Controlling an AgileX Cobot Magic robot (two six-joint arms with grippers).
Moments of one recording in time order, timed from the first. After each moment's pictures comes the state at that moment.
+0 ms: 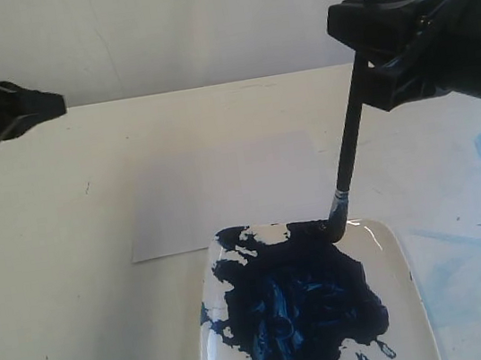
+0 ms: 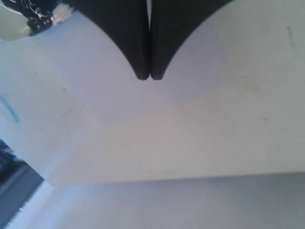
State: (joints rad) left arm -0.04 1.54 -0.98 1.60 -0.68 -1.66; right arm 0.40 1.05 -0.61 -0.92 -0.57 0.92
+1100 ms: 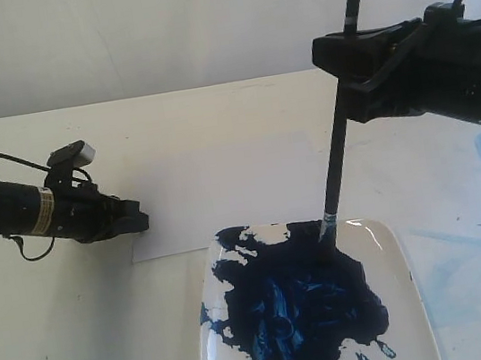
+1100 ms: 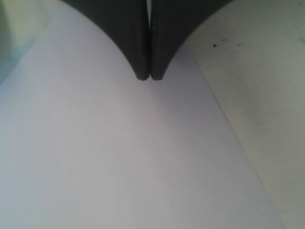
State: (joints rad) left arm -0.16 2.06 -1.09 1.67 -0.66 -1.67; right arm 0.40 1.16 -0.61 -0.90 -0.60 0.95
